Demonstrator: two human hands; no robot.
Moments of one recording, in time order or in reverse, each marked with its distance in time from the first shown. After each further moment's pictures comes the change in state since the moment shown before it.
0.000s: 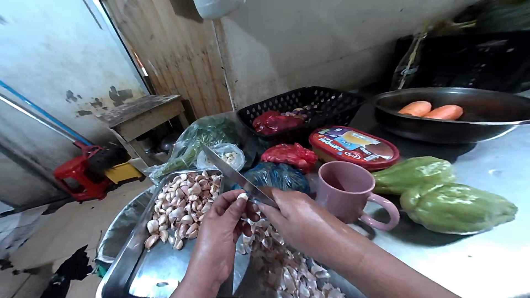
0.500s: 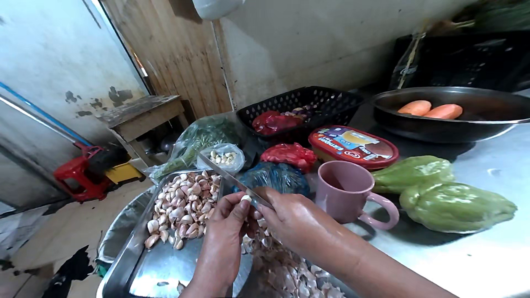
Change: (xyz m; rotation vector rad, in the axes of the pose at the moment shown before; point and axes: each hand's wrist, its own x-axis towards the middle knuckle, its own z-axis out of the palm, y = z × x) left_hand -0.002 -0.009 0.007 -0.009 0.018 0.040; right_hand 0.000 0.004 0.010 -0.085 0.068 -0.097
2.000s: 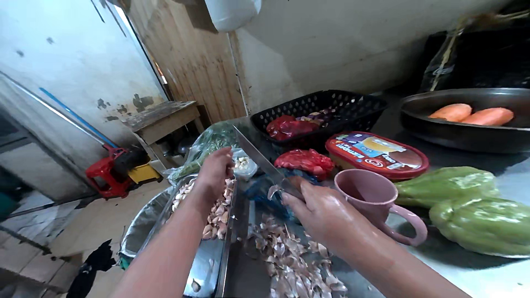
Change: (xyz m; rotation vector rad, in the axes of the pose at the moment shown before) left_hand 0.112 0.066 -0.011 0.519 0.049 0.038; right_hand -0.001 0.010 -0.012 -0.038 0.221 0.072
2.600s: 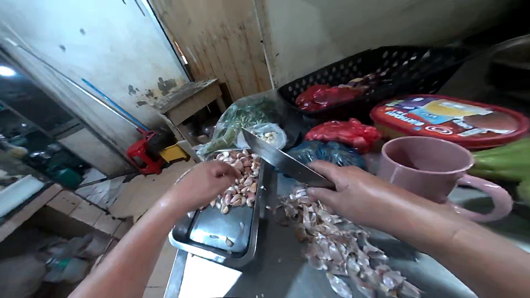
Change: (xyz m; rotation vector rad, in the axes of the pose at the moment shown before) left_hand -0.105 0.030 -0.084 0.957 -0.268 0.046; right_hand 0.006 0.000 0.001 0.158 -0.403 0.023
